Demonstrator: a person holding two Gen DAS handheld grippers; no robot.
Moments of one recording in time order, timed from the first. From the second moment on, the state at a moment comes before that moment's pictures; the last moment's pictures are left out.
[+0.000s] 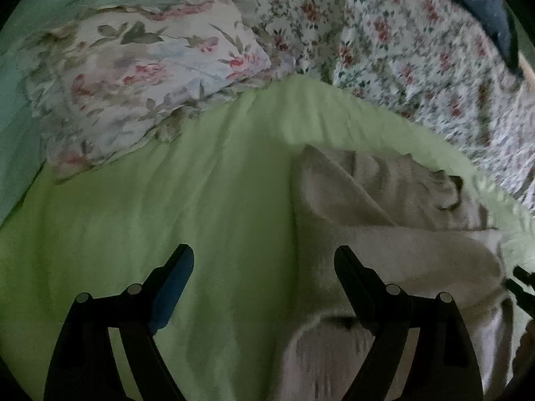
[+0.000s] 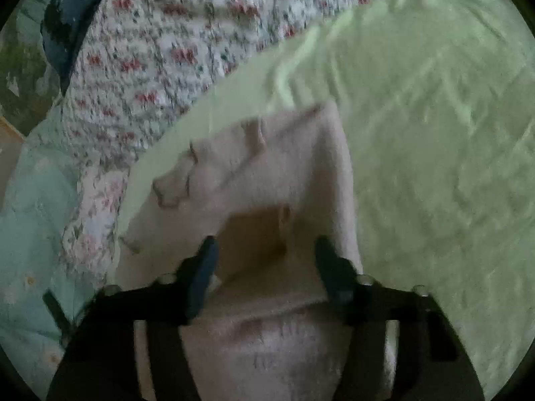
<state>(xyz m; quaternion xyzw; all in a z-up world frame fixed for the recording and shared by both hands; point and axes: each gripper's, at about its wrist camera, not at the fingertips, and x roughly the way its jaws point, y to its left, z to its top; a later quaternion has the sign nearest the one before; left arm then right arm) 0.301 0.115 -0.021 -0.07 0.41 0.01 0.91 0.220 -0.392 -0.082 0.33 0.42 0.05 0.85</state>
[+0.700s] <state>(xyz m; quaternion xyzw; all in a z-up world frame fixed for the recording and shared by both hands) 0.342 0.118 -0.068 -0.04 0.45 0.04 0.89 0.215 -0.392 -0.031 0.35 0.39 0.13 0.84</state>
